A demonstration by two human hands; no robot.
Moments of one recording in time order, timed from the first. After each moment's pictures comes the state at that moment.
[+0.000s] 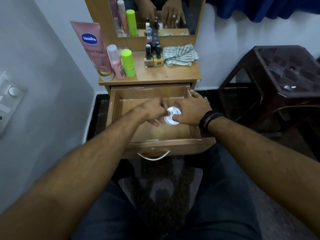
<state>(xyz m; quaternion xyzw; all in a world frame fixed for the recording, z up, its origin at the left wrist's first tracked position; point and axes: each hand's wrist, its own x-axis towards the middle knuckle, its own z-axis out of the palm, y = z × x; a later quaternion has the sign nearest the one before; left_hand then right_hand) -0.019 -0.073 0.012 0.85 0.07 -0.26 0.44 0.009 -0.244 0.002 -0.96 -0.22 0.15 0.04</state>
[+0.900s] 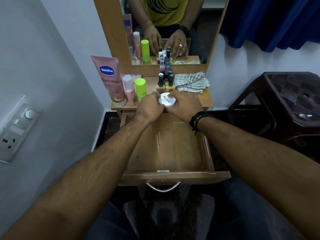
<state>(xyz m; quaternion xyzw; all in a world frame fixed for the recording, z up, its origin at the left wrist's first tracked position) 0.046 -0.026 0.032 0.94 0.10 0.04 0.32 0.090 -0.174 0.021 -0.96 -0.21 -0.03 0.16</state>
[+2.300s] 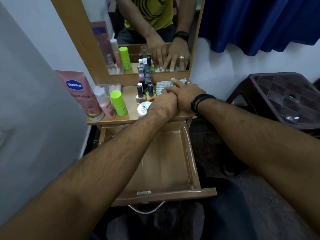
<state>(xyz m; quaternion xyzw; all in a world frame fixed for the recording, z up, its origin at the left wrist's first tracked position) 0.123 -0.123 0.049 0.99 -0.01 -0.06 0.14 0.194 -0.233 0.036 -0.97 -0.24 0.09 -0.01</state>
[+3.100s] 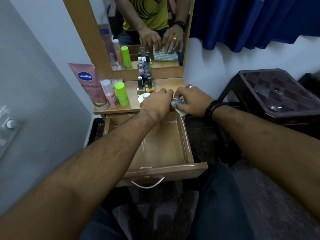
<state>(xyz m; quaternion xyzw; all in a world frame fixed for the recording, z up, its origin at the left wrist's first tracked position) 0.048 -0.113 0.069 1.00 -0.07 0.01 0.07 0.086 -0.278 0.071 -0.94 -0.31 0.01 0.16</state>
